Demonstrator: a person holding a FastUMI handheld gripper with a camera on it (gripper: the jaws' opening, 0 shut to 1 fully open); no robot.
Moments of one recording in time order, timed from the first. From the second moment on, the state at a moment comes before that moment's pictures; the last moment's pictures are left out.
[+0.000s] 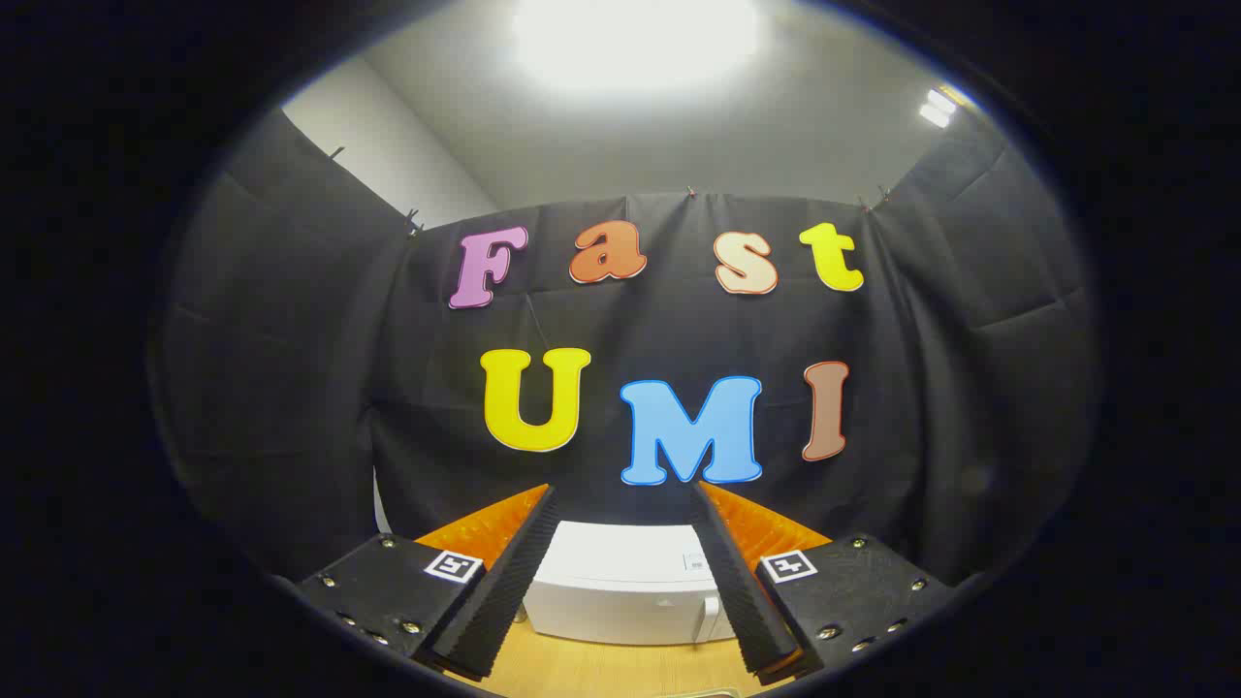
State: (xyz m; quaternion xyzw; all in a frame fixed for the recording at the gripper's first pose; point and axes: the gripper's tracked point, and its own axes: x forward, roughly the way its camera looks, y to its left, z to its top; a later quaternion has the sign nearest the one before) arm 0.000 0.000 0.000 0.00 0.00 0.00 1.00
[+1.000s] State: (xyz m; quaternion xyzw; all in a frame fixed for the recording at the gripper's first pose) arm -0.010 0.012 0.001 0.00 -0.01 0.01 1.00
